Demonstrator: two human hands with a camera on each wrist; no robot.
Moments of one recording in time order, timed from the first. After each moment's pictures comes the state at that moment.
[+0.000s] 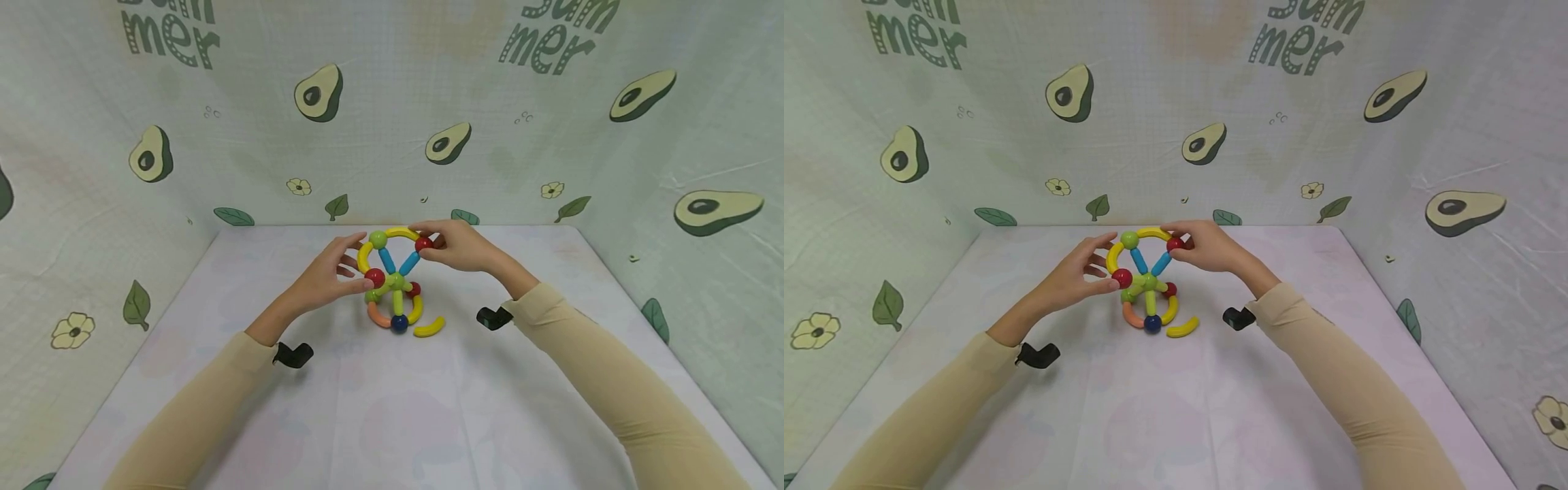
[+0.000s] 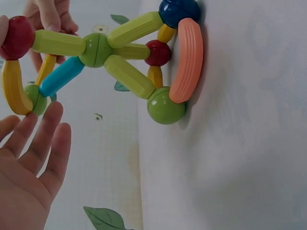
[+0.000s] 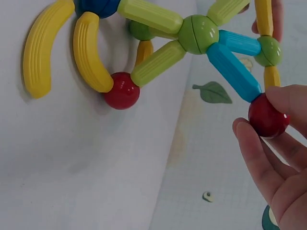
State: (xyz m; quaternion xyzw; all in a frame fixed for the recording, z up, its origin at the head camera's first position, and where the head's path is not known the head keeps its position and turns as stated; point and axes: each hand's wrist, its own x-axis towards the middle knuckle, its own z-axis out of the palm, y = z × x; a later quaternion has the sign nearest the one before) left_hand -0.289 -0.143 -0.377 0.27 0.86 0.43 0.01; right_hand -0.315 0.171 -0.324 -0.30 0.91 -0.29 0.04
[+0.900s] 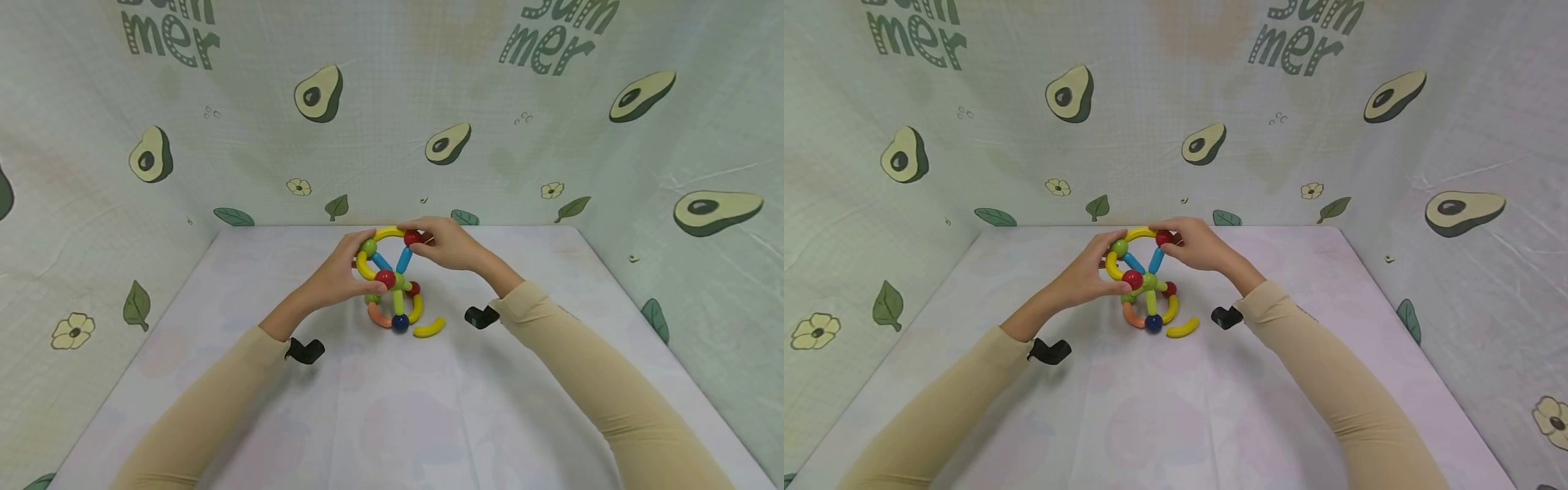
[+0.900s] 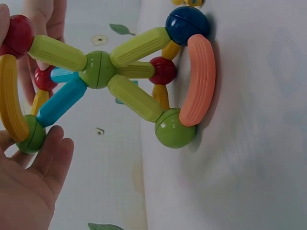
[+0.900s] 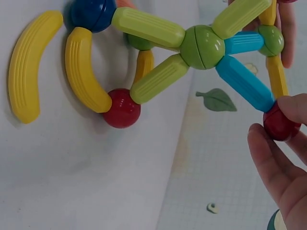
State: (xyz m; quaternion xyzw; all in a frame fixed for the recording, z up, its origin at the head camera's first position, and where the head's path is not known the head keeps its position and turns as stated) left_hand -0.291 -0.122 -0.373 0.28 0.87 0.41 0.02; right_hand -0.322 0.153 -0.327 -0.34 0.89 -0.31 -0.01
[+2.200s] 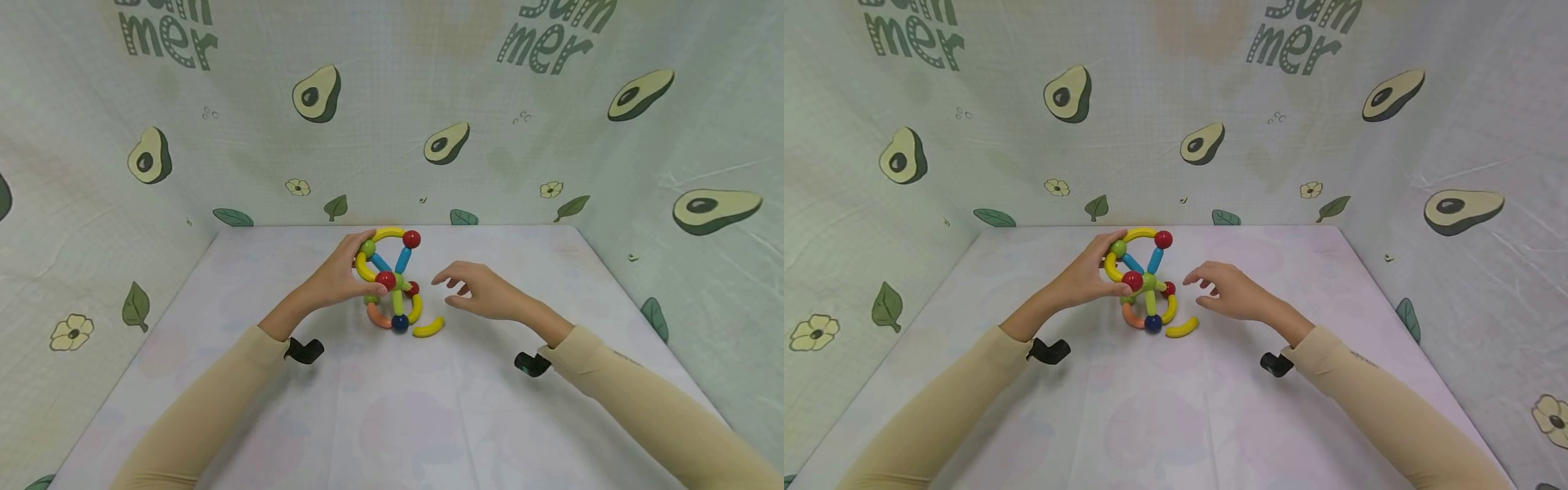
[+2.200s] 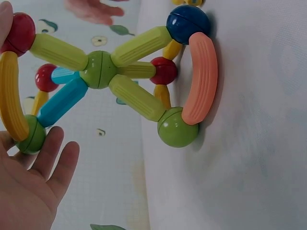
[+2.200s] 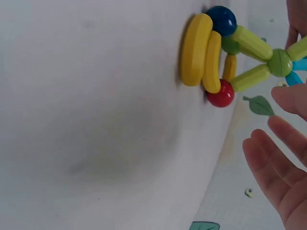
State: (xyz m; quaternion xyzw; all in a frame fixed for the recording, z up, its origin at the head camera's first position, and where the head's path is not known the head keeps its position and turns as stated) left_hand -0.293 -0.120 -0.374 0.28 0.87 0.40 0.02; right_hand -0.264 0.210 -0.376 -0.34 0.90 -0.28 0.03
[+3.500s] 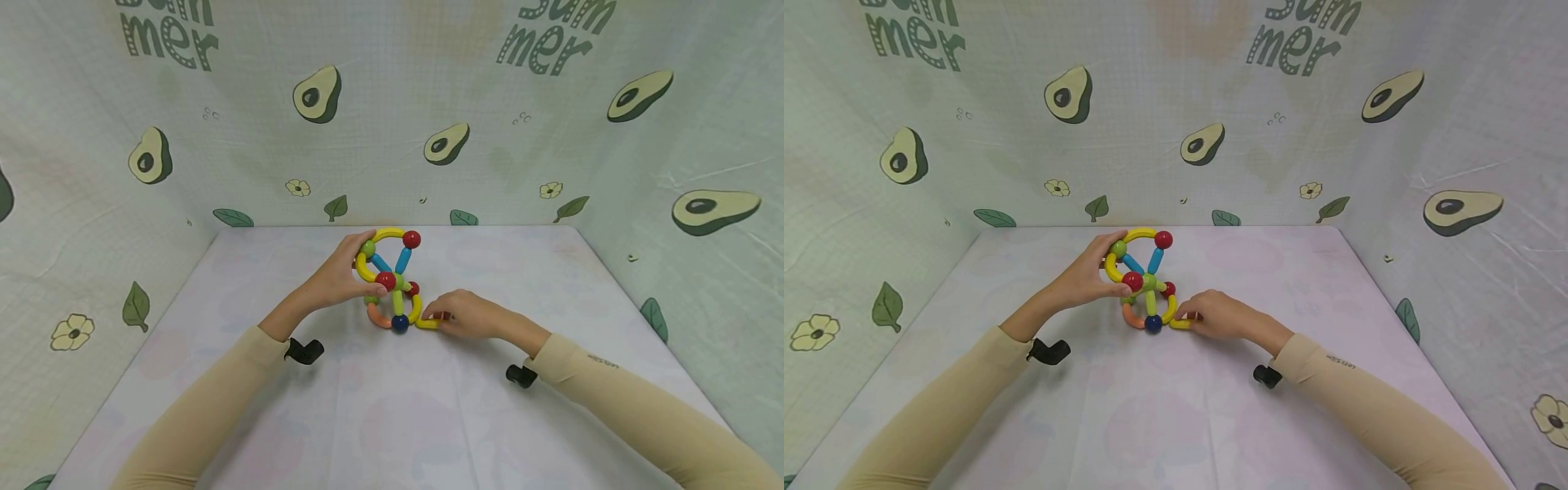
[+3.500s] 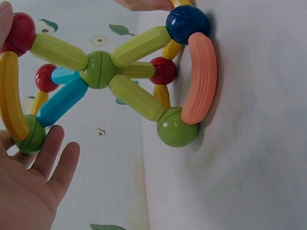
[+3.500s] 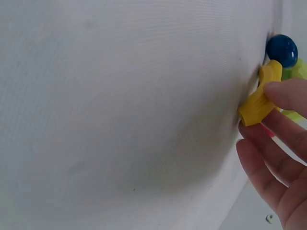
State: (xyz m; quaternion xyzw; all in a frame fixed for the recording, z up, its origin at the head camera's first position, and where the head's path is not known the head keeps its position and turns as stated) left_hand -0.292 -0.121 -0.373 0.28 0.87 0.40 0.02; right_hand -0.259 0.191 -0.411 -0.41 0.89 -0.19 0.10
